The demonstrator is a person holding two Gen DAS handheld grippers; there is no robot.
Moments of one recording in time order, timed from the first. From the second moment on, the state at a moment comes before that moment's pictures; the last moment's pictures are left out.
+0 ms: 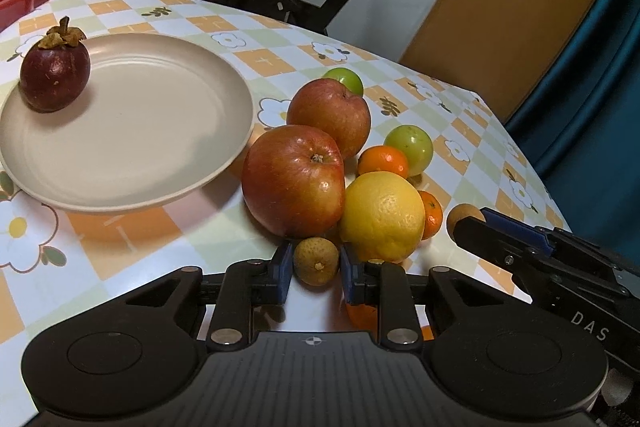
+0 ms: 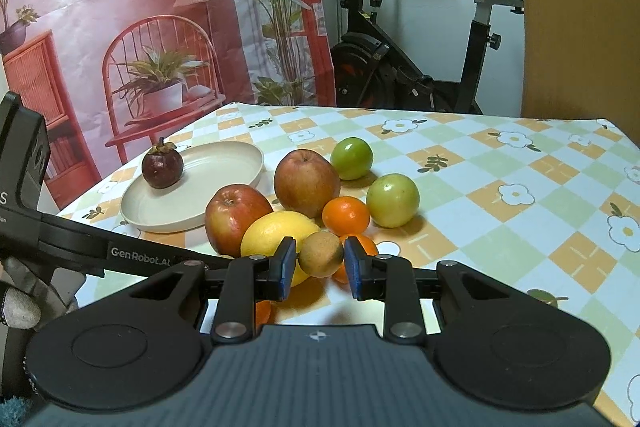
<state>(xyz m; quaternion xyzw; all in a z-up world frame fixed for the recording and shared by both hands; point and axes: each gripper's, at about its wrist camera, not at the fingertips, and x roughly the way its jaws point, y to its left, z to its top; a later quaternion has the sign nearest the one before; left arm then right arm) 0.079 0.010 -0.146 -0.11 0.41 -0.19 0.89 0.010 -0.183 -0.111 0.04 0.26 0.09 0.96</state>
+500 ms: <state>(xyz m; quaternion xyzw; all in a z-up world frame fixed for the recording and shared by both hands) 0.066 0.020 -0.129 -0.09 0.37 -0.18 0.91 0.010 -0.187 -0.110 0.04 0.26 0.09 0.96</state>
